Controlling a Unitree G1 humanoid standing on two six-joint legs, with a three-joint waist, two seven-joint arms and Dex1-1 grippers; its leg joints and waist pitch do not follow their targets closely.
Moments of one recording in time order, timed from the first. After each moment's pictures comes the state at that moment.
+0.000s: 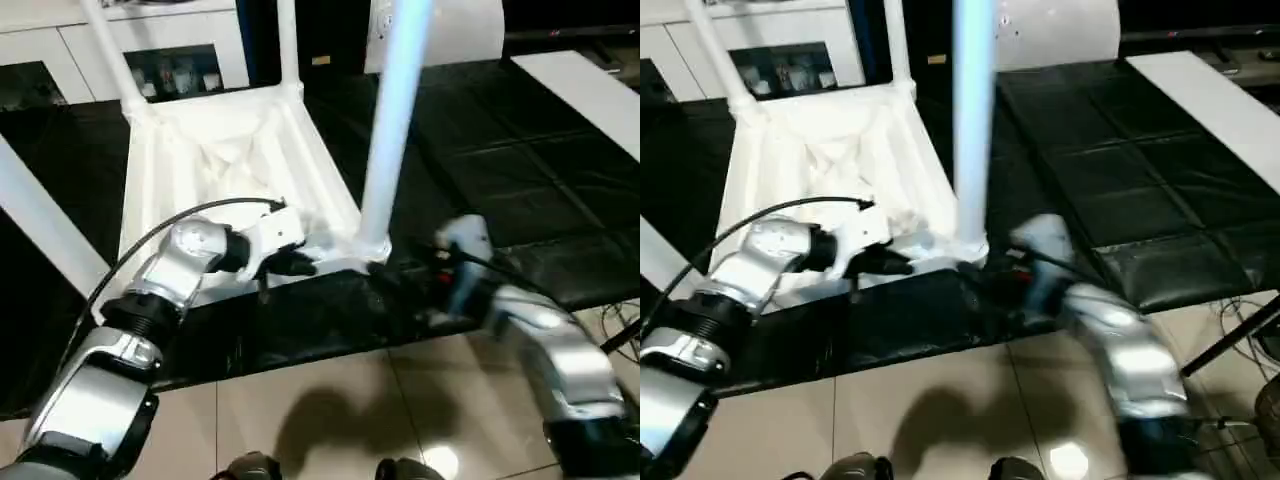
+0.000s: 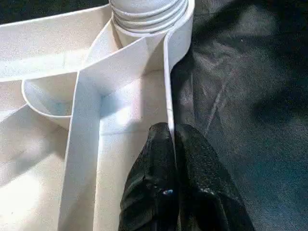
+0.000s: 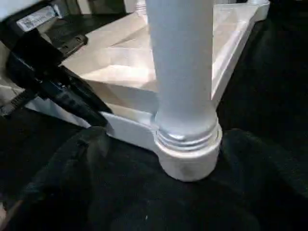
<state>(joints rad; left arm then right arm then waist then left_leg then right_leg) -0.76 0.37 -0.28 0.78 0.11 -0.01 -1.12 -0.23 -0.33 0.01 -0.01 0.29 0.42 0.75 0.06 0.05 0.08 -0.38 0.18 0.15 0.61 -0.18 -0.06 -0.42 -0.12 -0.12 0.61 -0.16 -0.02</state>
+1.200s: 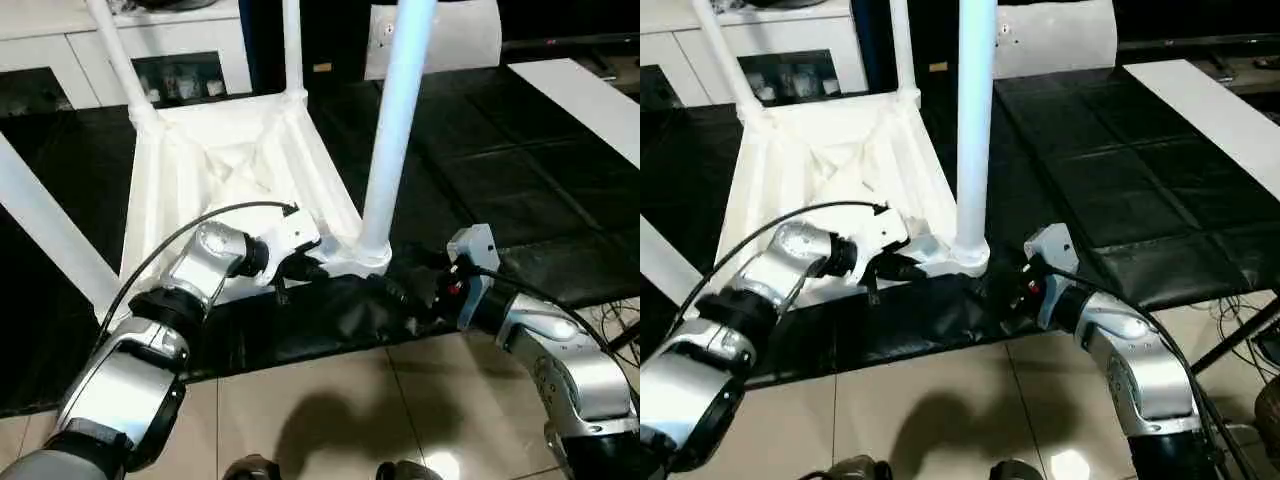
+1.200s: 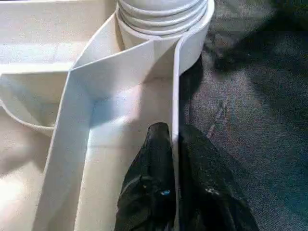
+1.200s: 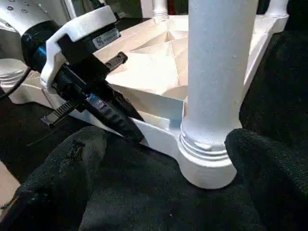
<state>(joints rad) -0.83 0.28 -0.29 0.90 0.13 0.05 -1.06 -0.18 -0.36 0.03 -0.08 0.31 0.41 0.76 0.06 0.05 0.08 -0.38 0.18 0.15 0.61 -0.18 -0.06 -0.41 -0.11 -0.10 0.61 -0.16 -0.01</state>
